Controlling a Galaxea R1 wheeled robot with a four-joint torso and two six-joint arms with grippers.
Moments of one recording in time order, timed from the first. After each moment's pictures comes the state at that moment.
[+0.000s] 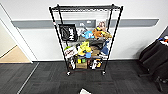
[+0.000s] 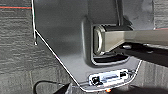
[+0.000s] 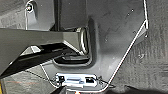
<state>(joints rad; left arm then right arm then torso) 1.46 2.96 -2.62 0.10 0.00 -0.05 -1.54 2.92 -2.52 -0.05 0.14 0.07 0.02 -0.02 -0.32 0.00</state>
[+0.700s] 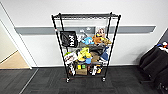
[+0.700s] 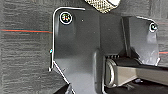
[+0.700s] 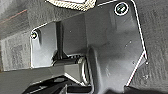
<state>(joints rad) 1.40 2.78 -2.44 -0.02 0.01 -0.06 -1.50 2.80 -2.37 0.03 0.13 0.08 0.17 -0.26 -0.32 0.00</state>
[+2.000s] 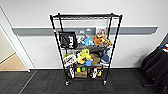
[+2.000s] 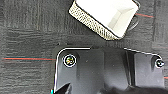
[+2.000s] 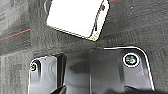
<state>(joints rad) 1.24 2.76 -2.42 -0.10 0.11 -0.06 -1.33 2.80 -2.37 0.05 0.04 0.08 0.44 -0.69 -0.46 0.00</state>
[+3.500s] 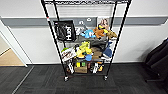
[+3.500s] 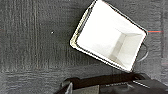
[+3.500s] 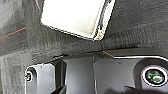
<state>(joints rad) 0.91 2.78 -2.47 -0.09 0.38 -0.06 -1.26 2.83 -2.37 0.09 -0.03 0.08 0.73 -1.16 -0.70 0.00</state>
